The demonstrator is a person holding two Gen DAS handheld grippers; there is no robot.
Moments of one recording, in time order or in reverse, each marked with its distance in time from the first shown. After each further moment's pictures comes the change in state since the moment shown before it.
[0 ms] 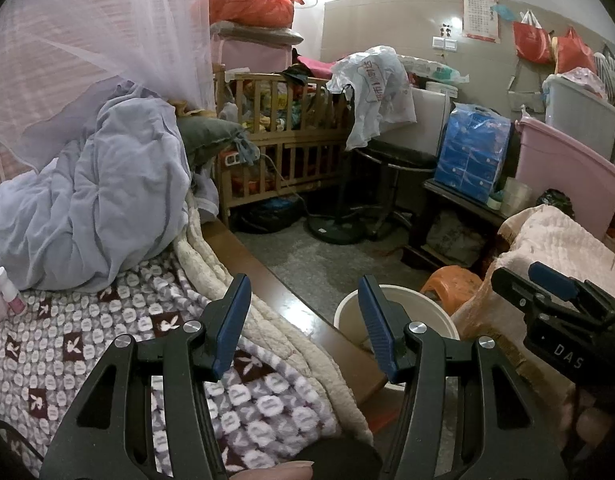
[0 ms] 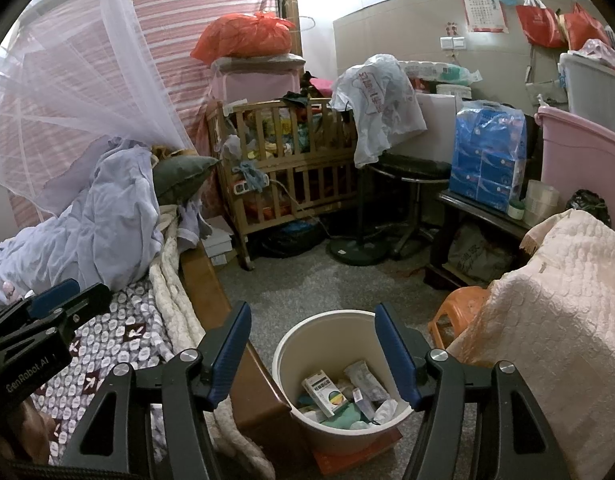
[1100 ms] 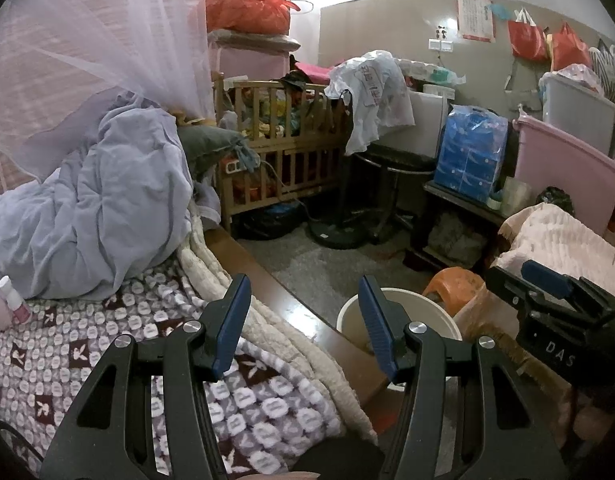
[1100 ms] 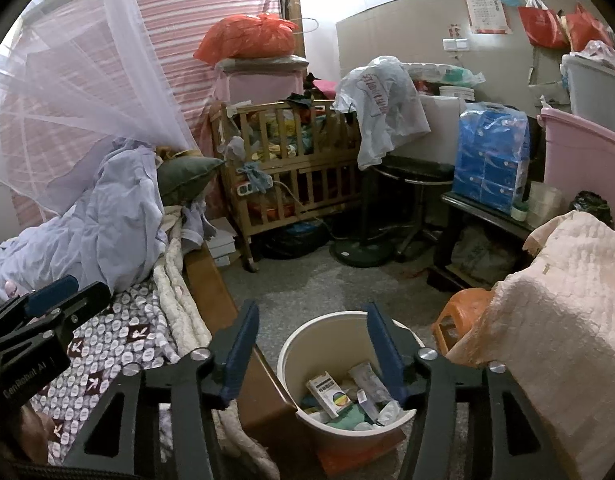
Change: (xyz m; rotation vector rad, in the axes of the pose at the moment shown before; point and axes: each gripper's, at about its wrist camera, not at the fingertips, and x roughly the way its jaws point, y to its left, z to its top) left arm -0.008 -0.004 0.000 0.020 -0.021 0.008; right arm 0.003 0.011 -0.001 -0.001 -0.013 0.005
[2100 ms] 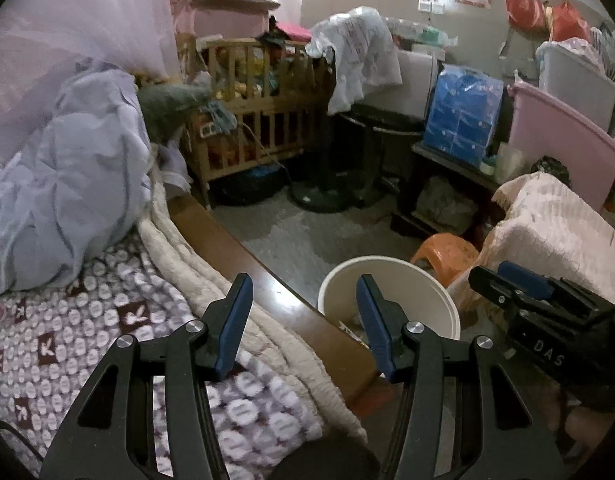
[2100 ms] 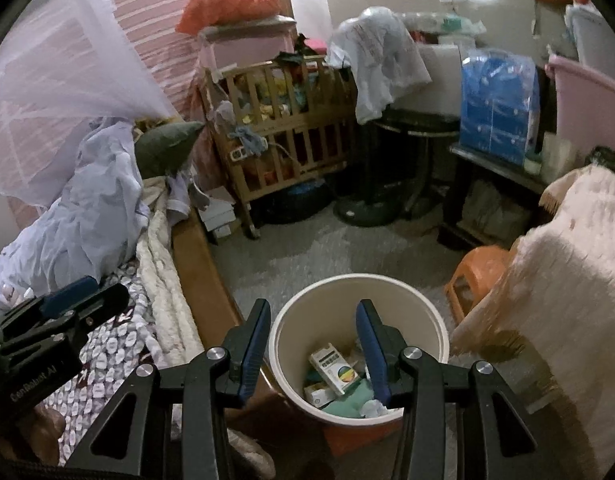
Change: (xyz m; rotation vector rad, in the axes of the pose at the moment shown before) left arm 0.056 -0.015 -0.005 0.029 0.132 -0.057; right arm 0.059 -0.026 -0.015 0.059 0.135 0.036
